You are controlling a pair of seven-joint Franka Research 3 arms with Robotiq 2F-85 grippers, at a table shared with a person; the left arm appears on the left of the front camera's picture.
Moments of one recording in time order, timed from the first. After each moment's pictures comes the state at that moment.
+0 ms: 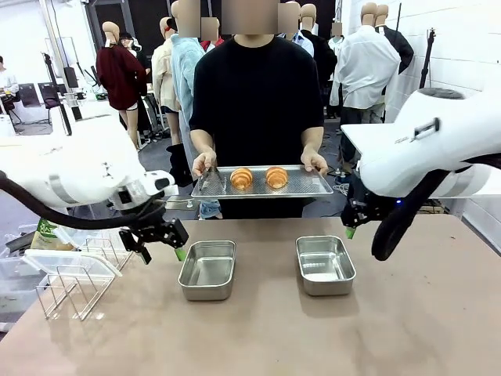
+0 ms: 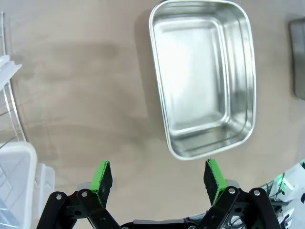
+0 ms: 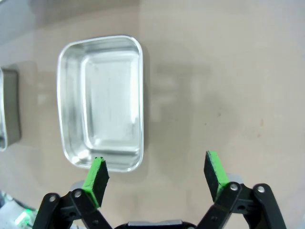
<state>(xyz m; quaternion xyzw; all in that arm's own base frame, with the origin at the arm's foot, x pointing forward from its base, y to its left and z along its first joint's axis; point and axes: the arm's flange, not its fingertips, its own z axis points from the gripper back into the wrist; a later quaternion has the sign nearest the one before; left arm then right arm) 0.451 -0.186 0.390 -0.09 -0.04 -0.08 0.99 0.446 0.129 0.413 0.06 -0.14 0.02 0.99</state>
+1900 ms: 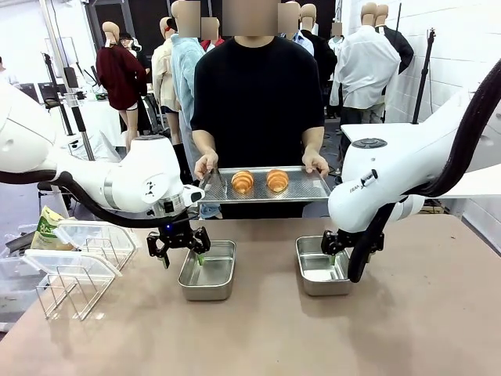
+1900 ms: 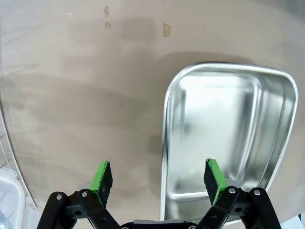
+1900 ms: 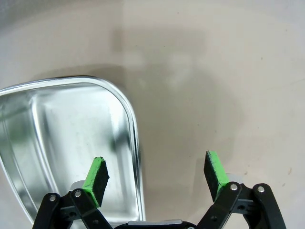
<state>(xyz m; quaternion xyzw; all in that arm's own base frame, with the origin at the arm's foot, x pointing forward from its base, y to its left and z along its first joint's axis) 0.512 -0.223 0.337 -0.03 -0.02 0.00 1.00 0.517 0.166 0.309 0.00 -0.08 0.02 1.00</state>
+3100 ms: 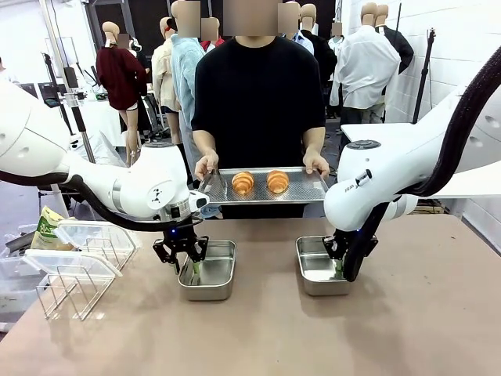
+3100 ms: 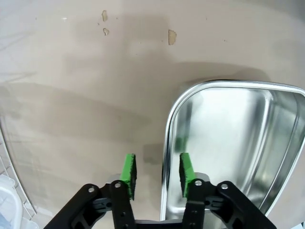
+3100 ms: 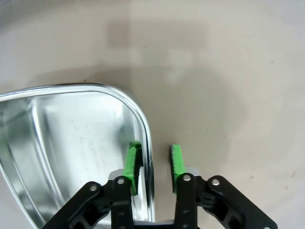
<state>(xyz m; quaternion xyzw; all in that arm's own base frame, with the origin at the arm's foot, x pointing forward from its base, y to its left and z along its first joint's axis) 0.521 -0.230 0.320 -0.01 -0.02 0.00 1.00 0.524 0.174 0.304 0.00 -0.06 0.03 1.00</state>
